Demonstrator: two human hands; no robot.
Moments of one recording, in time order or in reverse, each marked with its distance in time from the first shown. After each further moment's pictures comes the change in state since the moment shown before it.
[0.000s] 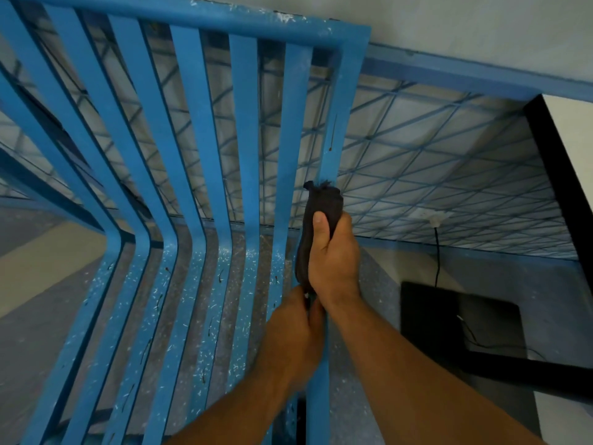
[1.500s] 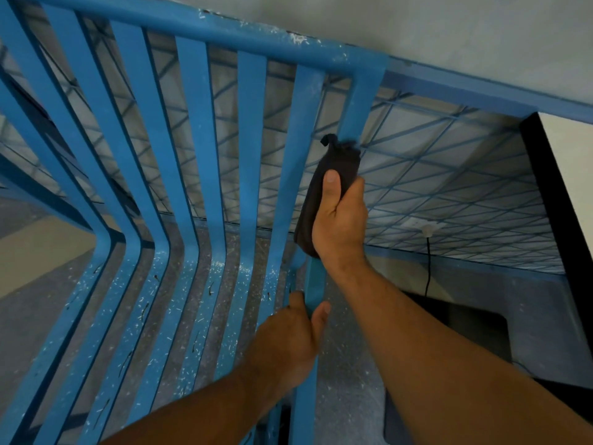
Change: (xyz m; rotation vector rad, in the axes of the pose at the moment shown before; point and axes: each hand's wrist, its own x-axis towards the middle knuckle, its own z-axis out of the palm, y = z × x) left_hand 0.014 -0.001 0.011 0.267 -0.087 0.072; right_hand 0.059 -0.030 -0.012 0.141 0.061 -0.139
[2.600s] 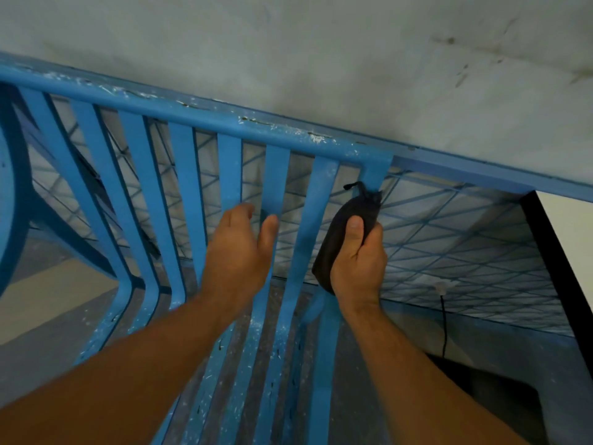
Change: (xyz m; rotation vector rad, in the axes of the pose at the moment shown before) left_hand 0.088 0.036 -0.149 0.013 0.701 0.139; right_hand 0.024 -0.021 0.003 -0.005 0.124 -0.045
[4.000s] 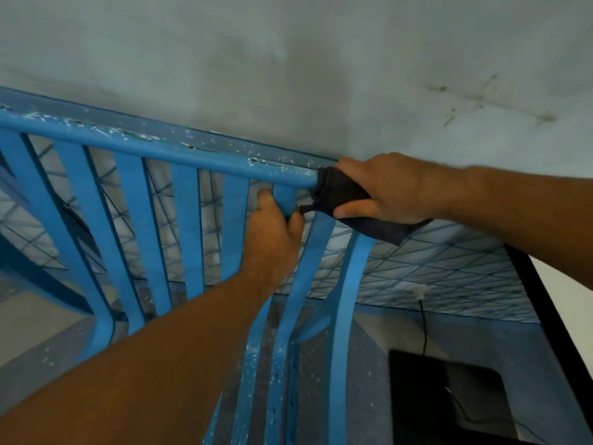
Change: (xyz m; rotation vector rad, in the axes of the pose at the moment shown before) left_hand 0.071 0.038 0.014 -0.336 -0.099 0.037; right_hand 0.144 -0.137 -0.029 -1.143 -0.930 -0.827
